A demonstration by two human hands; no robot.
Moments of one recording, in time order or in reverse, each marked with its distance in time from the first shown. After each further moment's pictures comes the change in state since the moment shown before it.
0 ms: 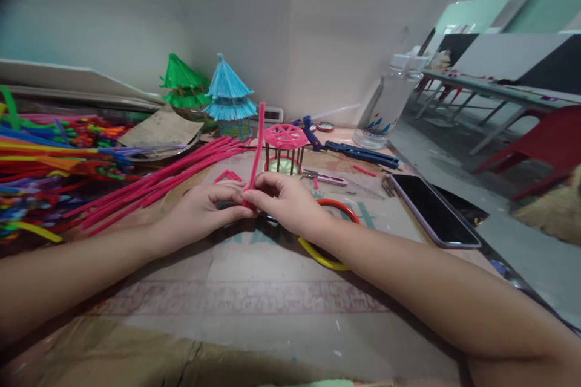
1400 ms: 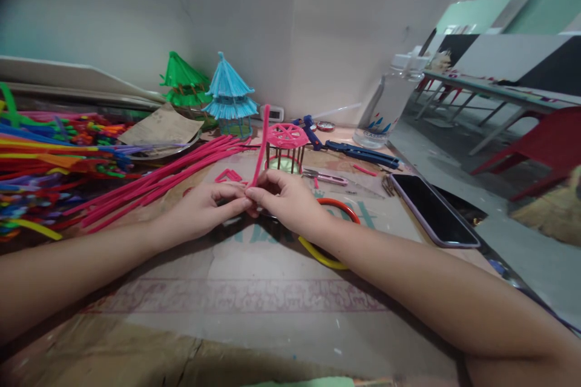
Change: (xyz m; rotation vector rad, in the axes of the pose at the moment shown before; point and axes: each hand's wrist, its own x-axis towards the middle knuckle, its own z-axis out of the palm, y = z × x) left_hand 0.002 -0.005 0.000 -0.146 -0.063 -0.046; right_hand 0.001 0.005 0.003 0.025 0.058 0.027
